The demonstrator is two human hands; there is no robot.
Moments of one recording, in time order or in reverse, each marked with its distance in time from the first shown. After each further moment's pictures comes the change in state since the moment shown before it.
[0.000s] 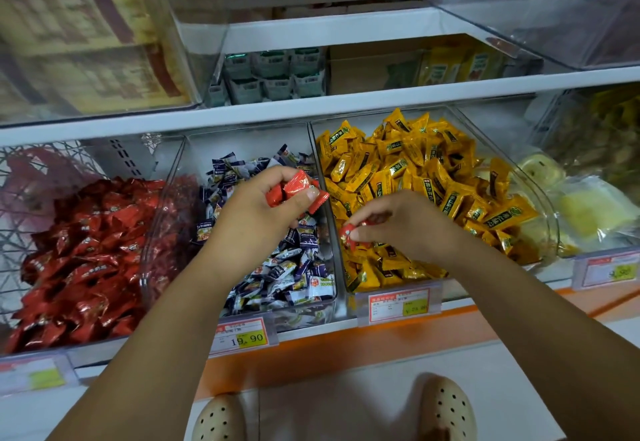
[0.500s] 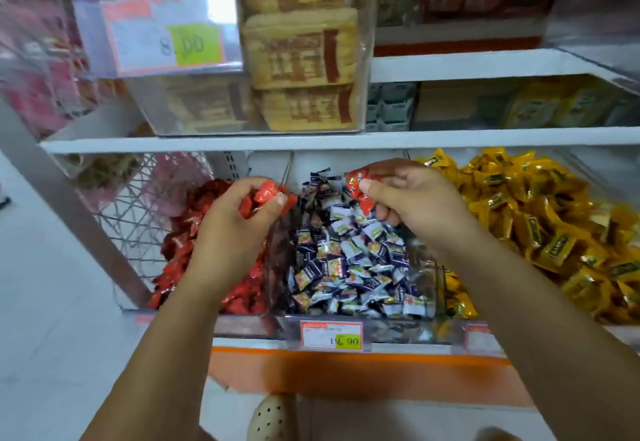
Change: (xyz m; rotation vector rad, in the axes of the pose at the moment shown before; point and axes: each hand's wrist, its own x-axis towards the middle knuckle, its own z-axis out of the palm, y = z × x) left_hand -0.047 -0.026 -0.114 0.167 0.436 -0.061; right_hand 0.038 -0.110 0.048 0.585 0.117 -0.075
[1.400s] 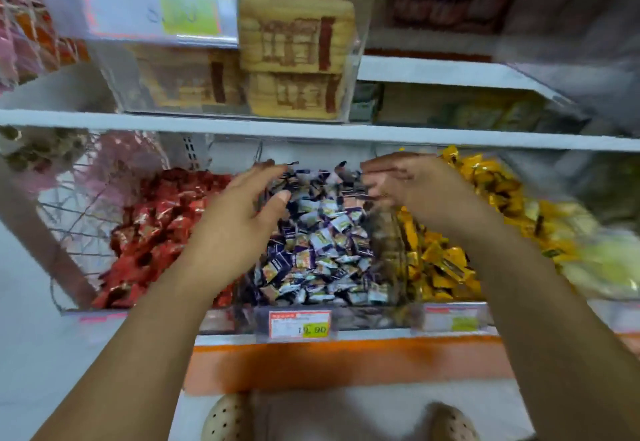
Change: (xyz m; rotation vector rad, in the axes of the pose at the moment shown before) left_hand 0.000 0.006 0.013 0.160 -0.205 0.209; right_hand -0.012 -0.023 -0.030 -0.420 -0.025 0.070
